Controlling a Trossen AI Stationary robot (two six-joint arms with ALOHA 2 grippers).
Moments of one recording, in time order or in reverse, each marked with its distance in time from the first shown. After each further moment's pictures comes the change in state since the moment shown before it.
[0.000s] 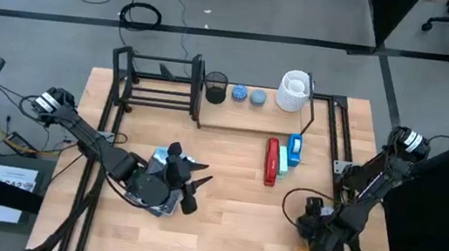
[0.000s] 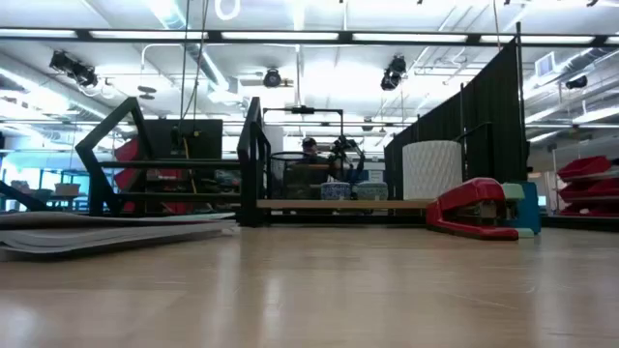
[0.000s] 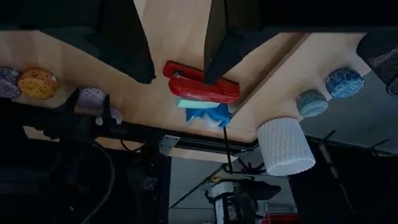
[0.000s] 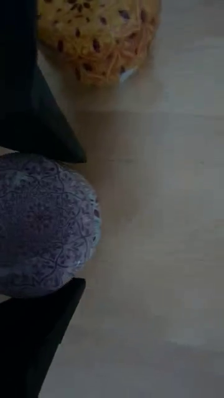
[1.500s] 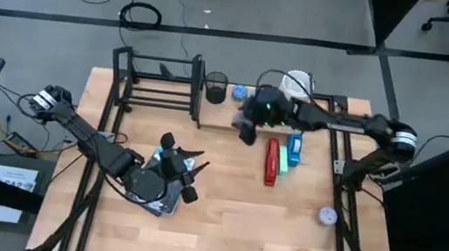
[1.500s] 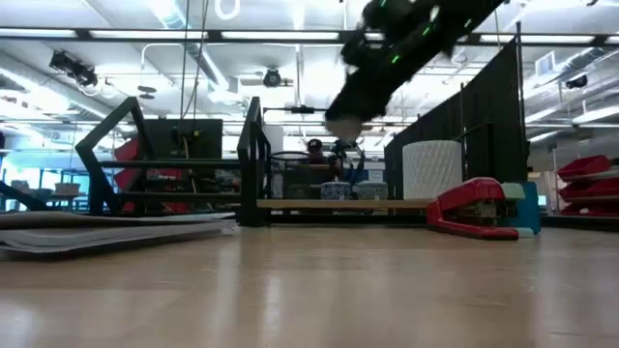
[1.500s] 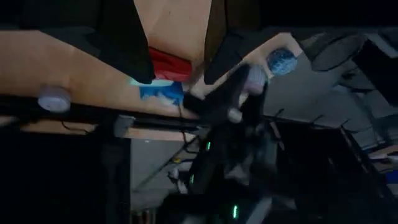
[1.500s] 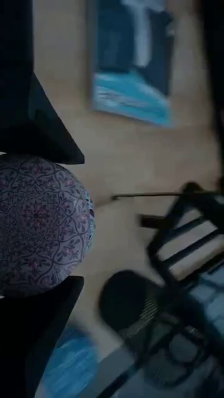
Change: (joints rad) left arm 0.007 -0.042 0.000 0.044 -0.210 0.155; right arm -1.356 0.216 0.456 0.549 -0.299 -0.979
